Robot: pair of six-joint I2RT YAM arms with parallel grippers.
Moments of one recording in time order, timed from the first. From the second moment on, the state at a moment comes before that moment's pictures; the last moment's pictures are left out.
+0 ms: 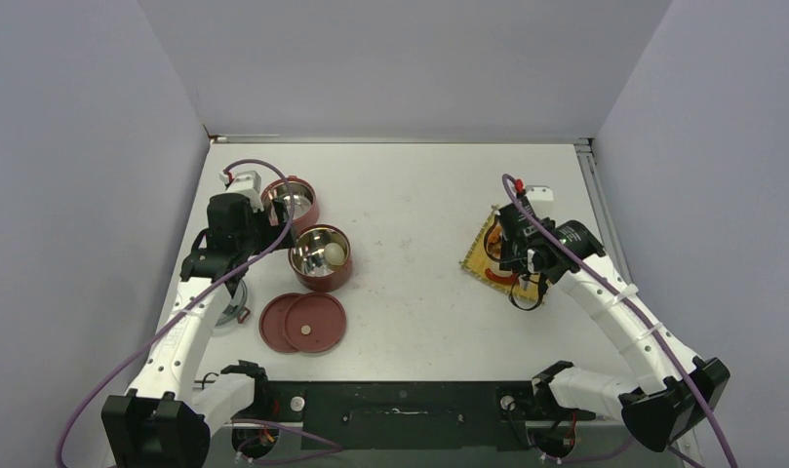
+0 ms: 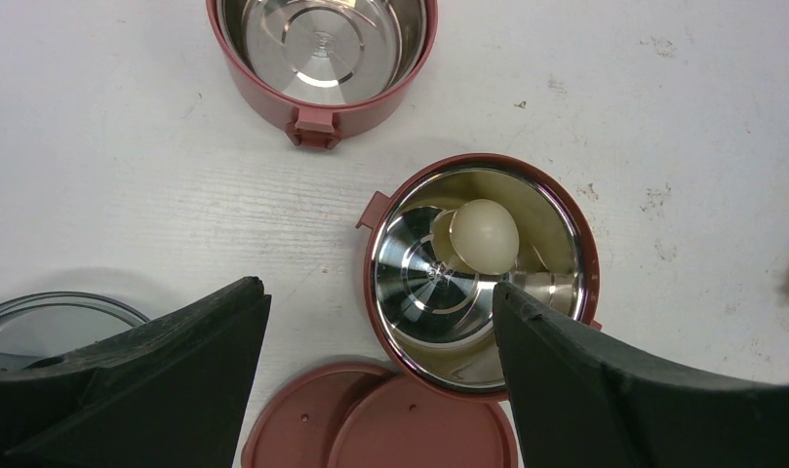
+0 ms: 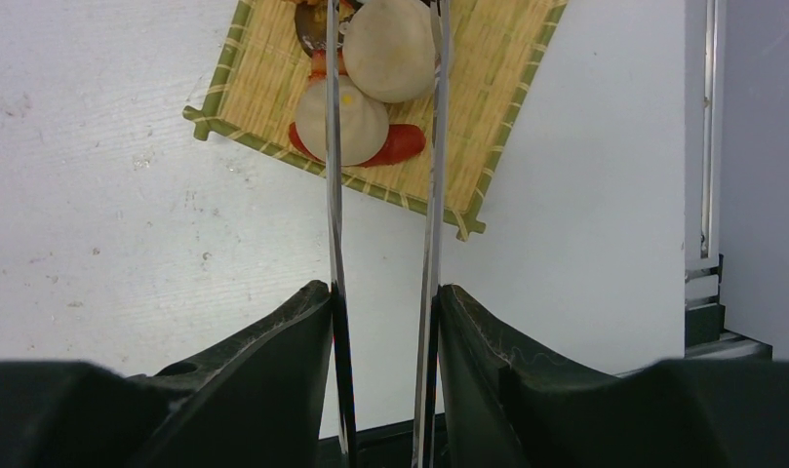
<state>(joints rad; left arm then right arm) -0.10 1.04 0.89 -0.45 0.00 -0.26 0.52 1.15 1.19 -1.13 0.47 0.50</state>
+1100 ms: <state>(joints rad) -0.10 1.02 0.88 -0.46 0.00 -0.26 0.48 1.09 1.08 -1.16 0.42 0.54</state>
